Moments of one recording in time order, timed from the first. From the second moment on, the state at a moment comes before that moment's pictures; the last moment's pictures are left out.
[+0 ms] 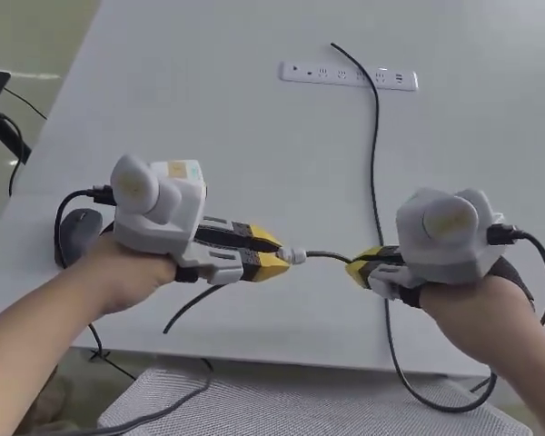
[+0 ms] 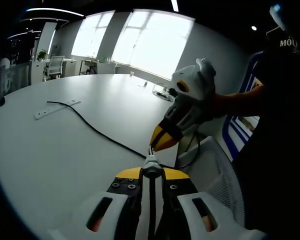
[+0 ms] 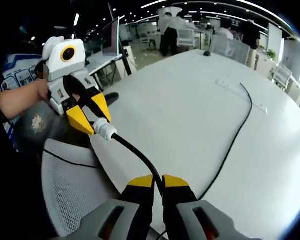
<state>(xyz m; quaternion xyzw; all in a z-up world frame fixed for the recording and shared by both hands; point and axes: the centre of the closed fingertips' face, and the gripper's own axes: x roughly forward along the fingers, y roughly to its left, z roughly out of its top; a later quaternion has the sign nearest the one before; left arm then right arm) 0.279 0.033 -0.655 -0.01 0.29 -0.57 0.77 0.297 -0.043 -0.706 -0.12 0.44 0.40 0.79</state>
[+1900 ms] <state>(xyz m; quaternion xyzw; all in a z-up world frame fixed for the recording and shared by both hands) 0.275 0.028 -0.654 -0.01 0.29 -0.57 0.77 0.283 0.007 -0.677 -0.22 0.34 0.50 0.77</state>
